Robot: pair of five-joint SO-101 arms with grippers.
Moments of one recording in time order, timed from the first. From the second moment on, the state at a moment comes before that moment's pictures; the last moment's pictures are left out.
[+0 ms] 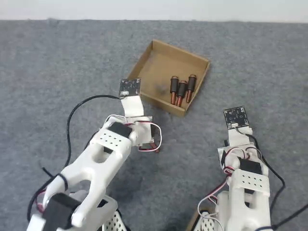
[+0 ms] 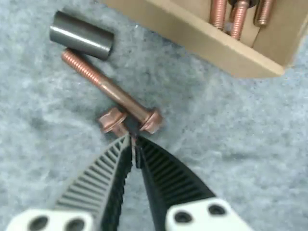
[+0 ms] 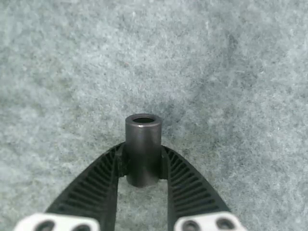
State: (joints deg) left arm 18.5 -18.9 55.7 41.9 32.5; right arm 9.0 -53.5 83.3 39.6 21.8
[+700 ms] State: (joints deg) left arm 17.2 -11.9 53.1 42.6 33.2; right arm 9.0 -53.5 83.3 39.6 21.8
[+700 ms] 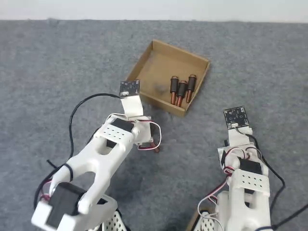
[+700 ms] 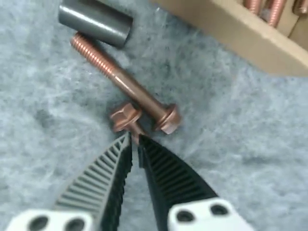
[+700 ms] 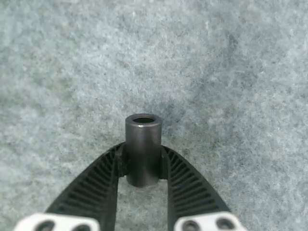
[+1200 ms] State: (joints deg) left arm 17.2 -14.3 56.7 40.8 37.1; right arm 9.0 -53.5 83.3 39.6 21.8
